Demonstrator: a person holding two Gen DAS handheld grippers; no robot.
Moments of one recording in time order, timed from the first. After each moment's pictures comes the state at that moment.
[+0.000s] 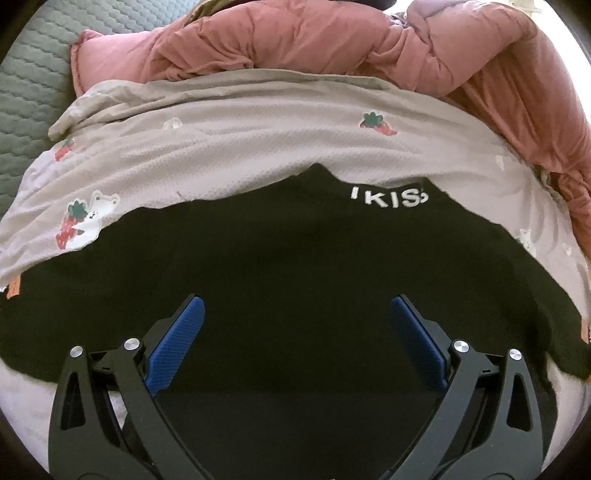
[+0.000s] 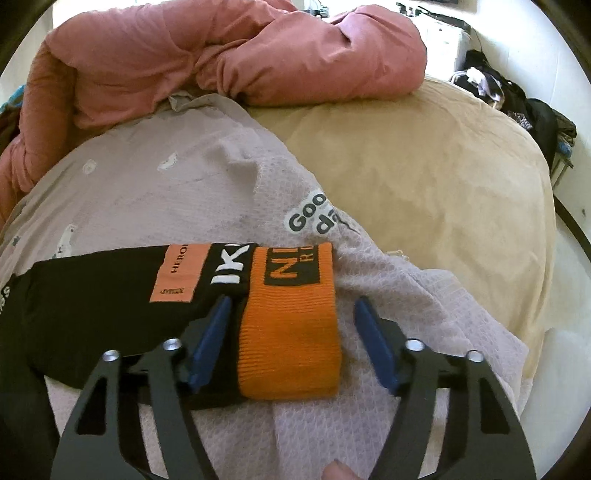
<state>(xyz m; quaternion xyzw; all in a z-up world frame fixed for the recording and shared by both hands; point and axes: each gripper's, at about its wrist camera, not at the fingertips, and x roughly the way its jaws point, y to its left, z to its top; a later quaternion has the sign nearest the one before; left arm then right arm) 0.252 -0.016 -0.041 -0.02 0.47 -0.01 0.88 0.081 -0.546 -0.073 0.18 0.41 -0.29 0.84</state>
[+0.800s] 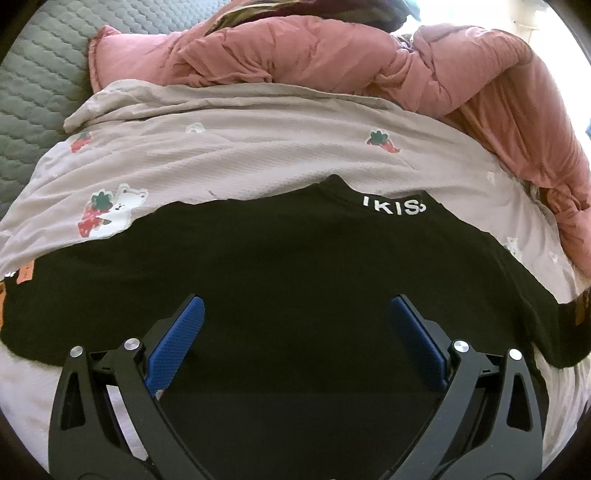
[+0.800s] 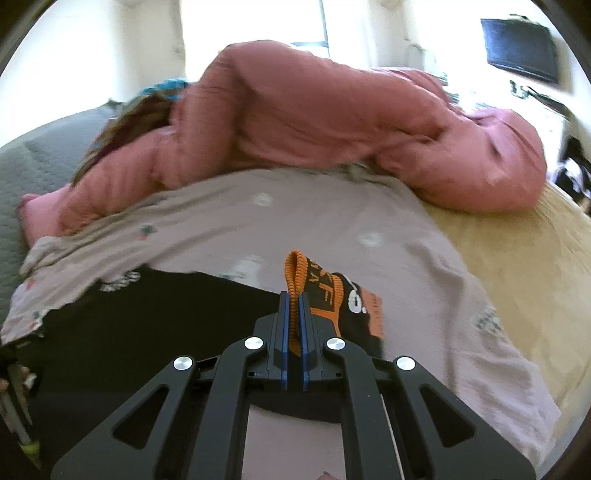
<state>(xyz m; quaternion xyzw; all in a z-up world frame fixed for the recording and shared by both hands) 0.224 0.016 -0.022 -0.05 0.44 -0.02 0.90 0.129 -0.401 0.034 0.10 0.31 -0.08 0.94</state>
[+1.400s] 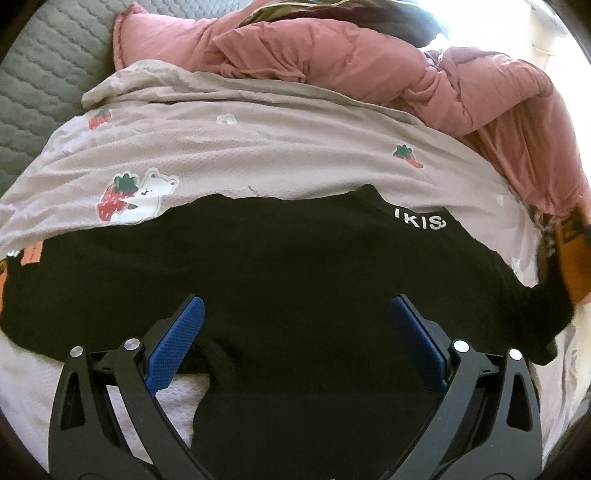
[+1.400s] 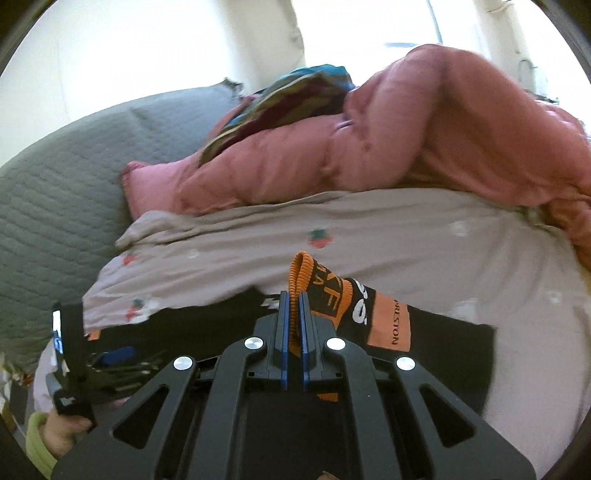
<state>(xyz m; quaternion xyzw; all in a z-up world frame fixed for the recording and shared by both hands) 0.221 0.060 -0.022 -0.10 0.45 -0.01 0.89 0.219 -0.215 0.063 0.09 0.32 0.15 0.93</state>
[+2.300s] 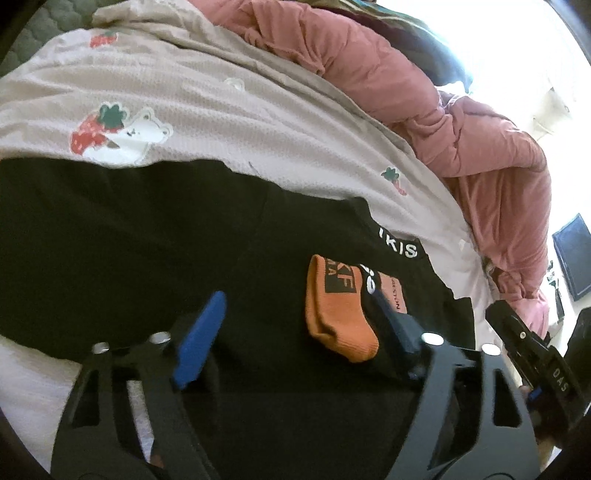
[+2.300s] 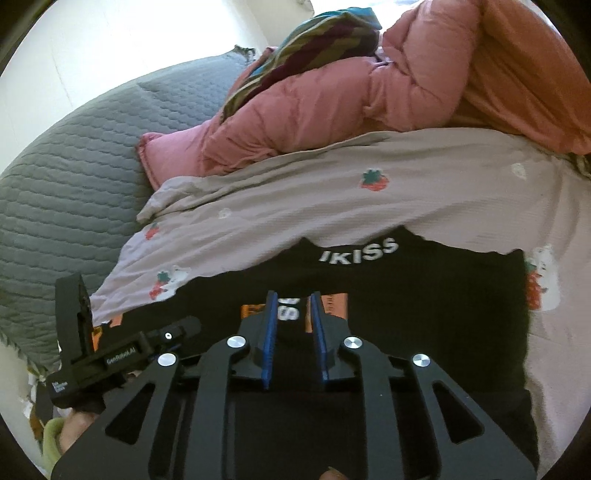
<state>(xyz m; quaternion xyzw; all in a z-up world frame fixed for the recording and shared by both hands) 0.228 0.100 -0.046 -0.26 0.45 -0.07 0.85 0.233 -0.180 0.015 0.13 0.37 0.17 0.91</state>
